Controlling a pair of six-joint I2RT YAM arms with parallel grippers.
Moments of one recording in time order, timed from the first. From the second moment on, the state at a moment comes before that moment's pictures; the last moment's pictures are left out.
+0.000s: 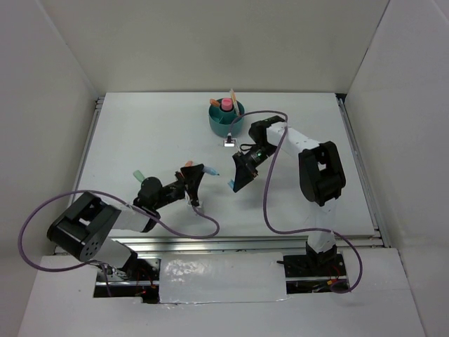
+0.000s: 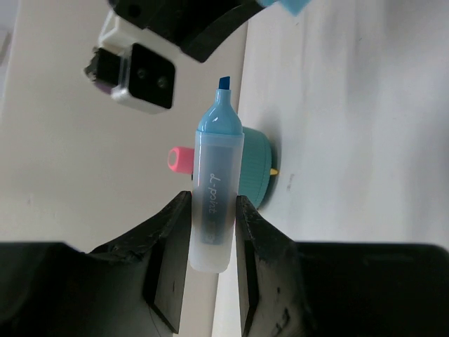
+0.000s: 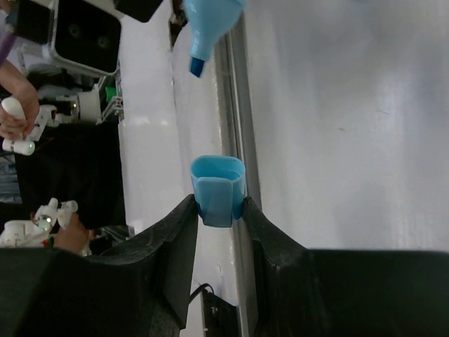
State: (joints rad) left arm -0.48 1.50 0.30 1.20 0.53 1.28; right arm 0.39 2.05 1.59 -1.33 -1.12 -0.72
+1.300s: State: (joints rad) left arm -0.58 1.27 0.06 1.22 0.53 1.51; right arm 0.54 2.01 1.39 -1.34 -1.26 -0.80
